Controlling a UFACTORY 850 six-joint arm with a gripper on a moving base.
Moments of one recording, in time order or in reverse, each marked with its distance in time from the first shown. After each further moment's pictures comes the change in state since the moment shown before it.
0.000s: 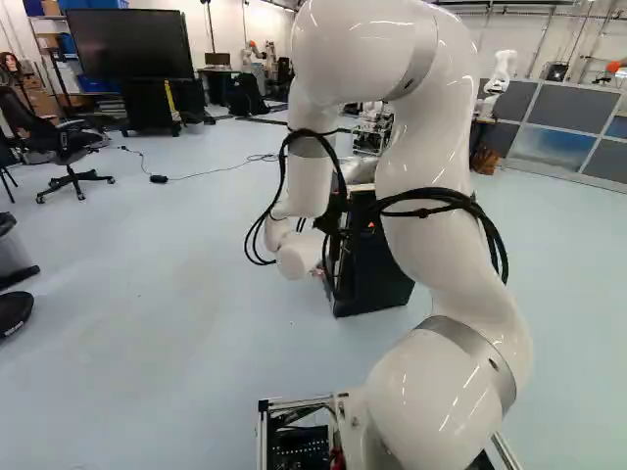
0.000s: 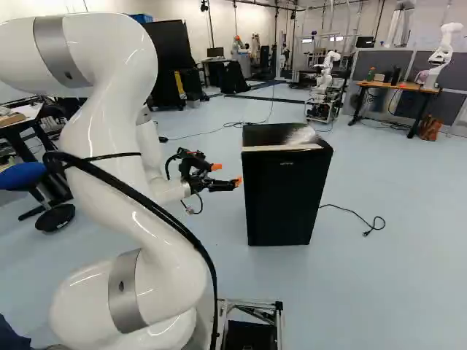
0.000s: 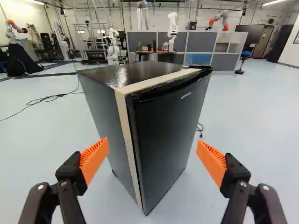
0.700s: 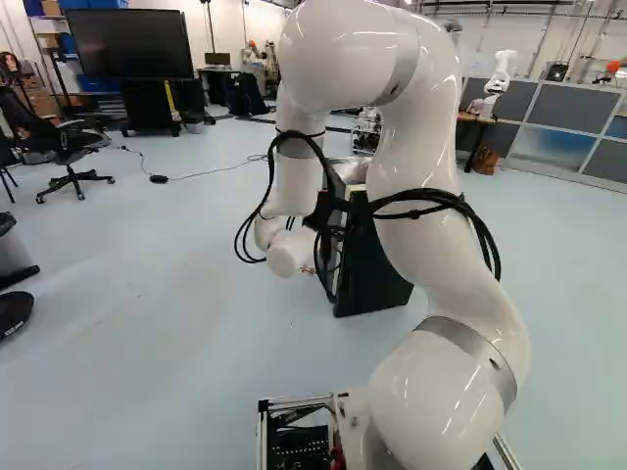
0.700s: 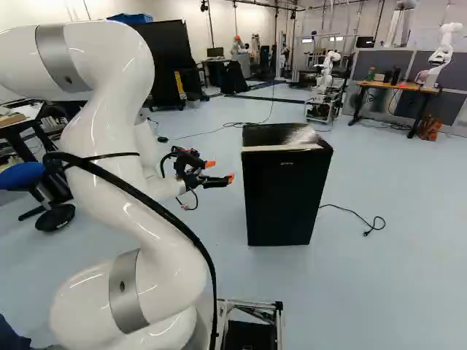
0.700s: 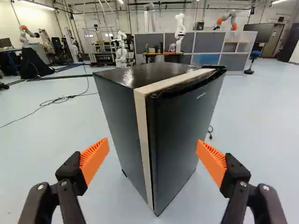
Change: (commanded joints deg) arm 1.7 -2.6 -4.5 0.1 0.0 0.0
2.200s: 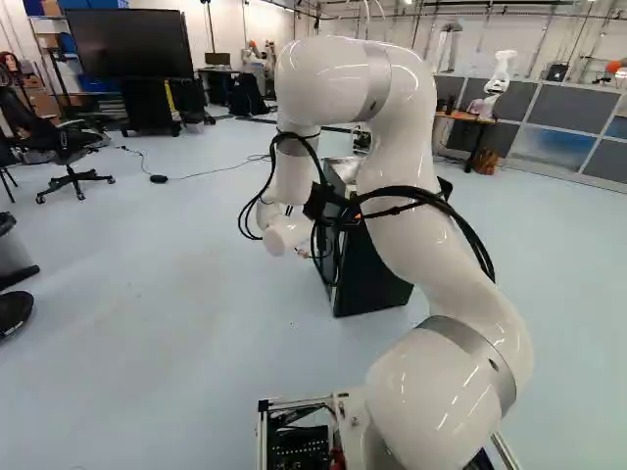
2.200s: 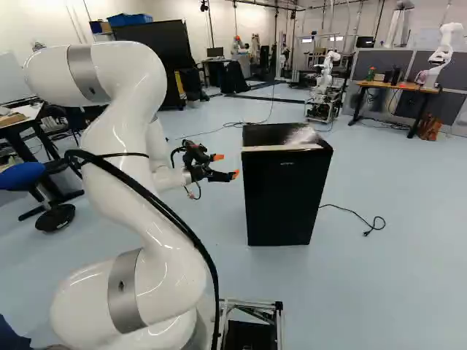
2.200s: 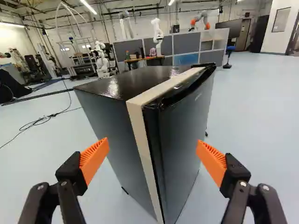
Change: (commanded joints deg) arm -4.1 -6.6 -11.7 5.6 0.0 0.0
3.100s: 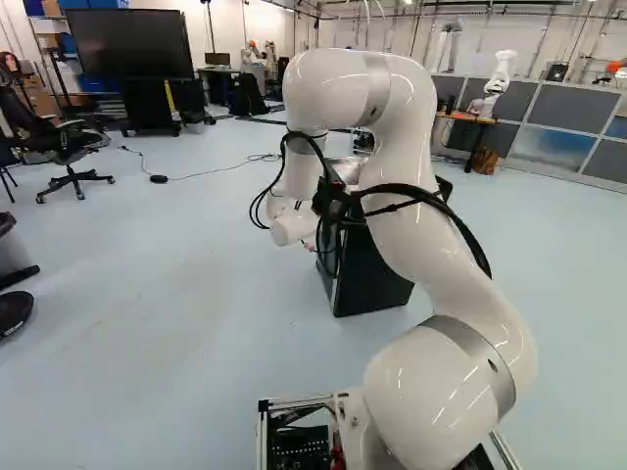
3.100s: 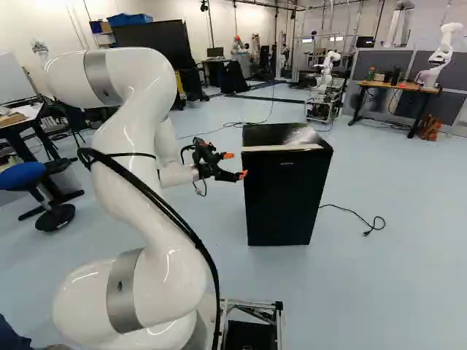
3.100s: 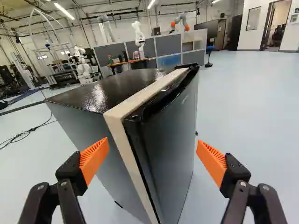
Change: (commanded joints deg) arm -4.0 -2.5 -4.5 3.5 0.0 0.0
